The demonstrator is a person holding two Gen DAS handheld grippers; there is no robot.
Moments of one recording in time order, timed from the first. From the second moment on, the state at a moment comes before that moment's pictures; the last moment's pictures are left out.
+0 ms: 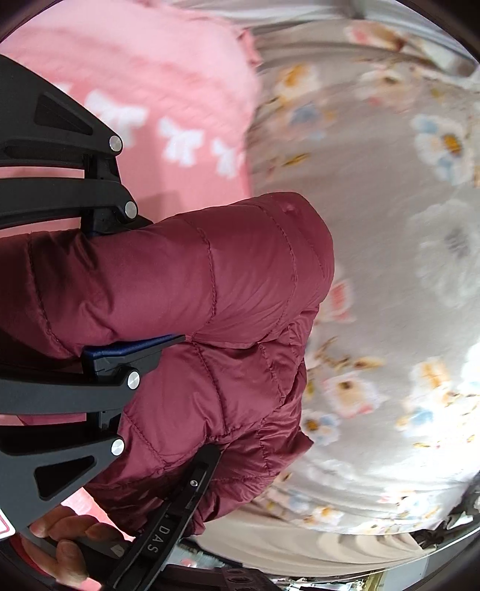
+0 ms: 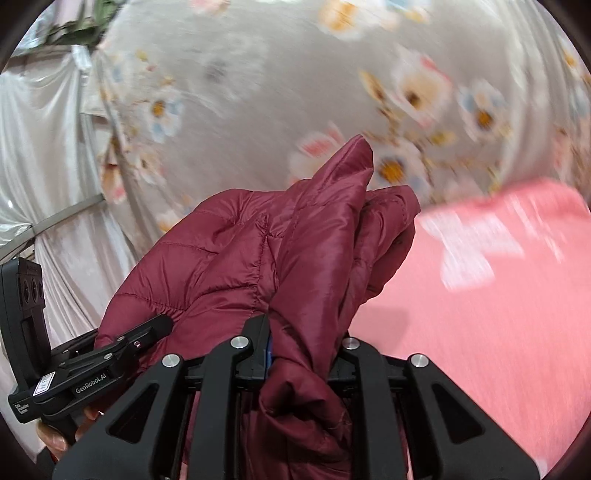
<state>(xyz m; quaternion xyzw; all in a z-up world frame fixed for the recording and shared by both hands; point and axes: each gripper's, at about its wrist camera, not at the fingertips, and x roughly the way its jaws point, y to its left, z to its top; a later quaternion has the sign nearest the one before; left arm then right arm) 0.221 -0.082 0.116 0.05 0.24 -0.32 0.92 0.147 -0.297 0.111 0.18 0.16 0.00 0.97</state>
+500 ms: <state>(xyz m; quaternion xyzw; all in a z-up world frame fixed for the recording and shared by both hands) 0.327 -0.040 0.086 0.05 0.19 -0.30 0.94 0.268 -0.266 0.089 0.17 0.15 0.03 0.97</state>
